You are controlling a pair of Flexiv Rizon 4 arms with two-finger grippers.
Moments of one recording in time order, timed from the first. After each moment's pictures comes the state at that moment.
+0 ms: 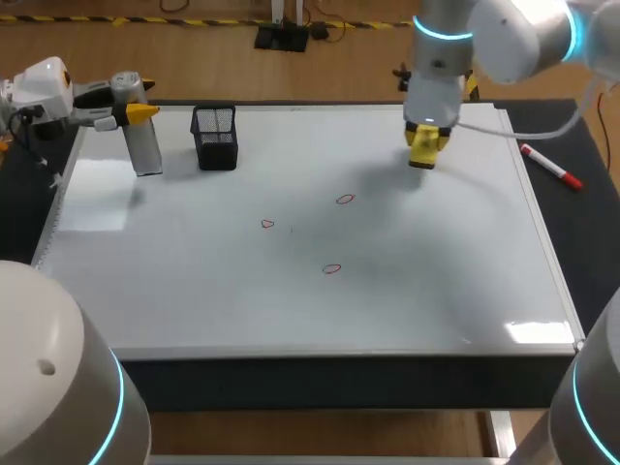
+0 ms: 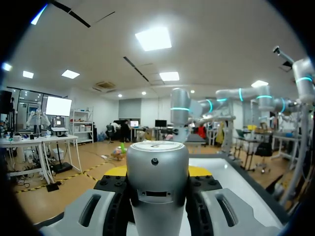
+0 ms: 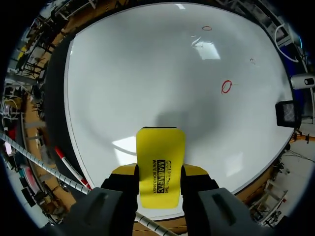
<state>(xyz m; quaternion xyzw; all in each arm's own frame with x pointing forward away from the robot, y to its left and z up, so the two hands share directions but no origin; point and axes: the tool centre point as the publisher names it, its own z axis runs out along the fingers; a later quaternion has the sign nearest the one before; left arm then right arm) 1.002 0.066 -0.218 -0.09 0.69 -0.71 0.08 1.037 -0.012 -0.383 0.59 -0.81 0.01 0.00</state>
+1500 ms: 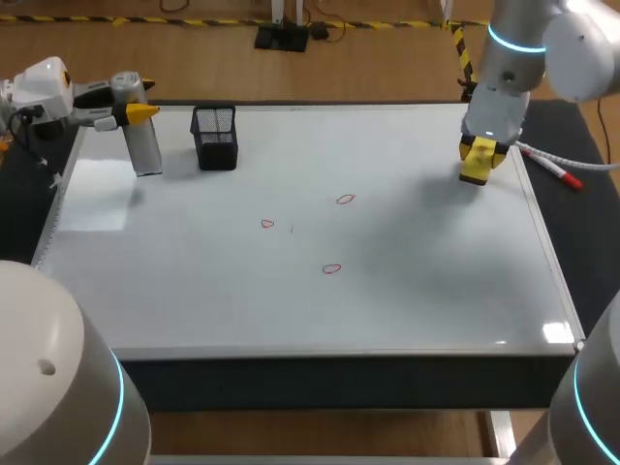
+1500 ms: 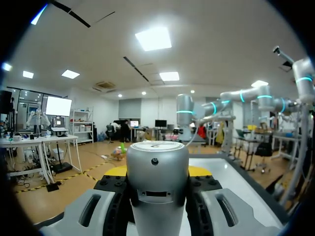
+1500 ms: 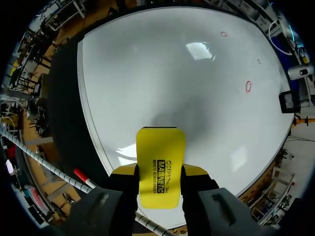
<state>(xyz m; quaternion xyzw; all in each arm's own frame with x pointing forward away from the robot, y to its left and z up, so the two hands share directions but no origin) 1.002 0.066 -0.218 -0.09 0.69 -0.71 0.08 1.004 -0.094 -0.390 0.55 -0.84 -0.01 0.00</state>
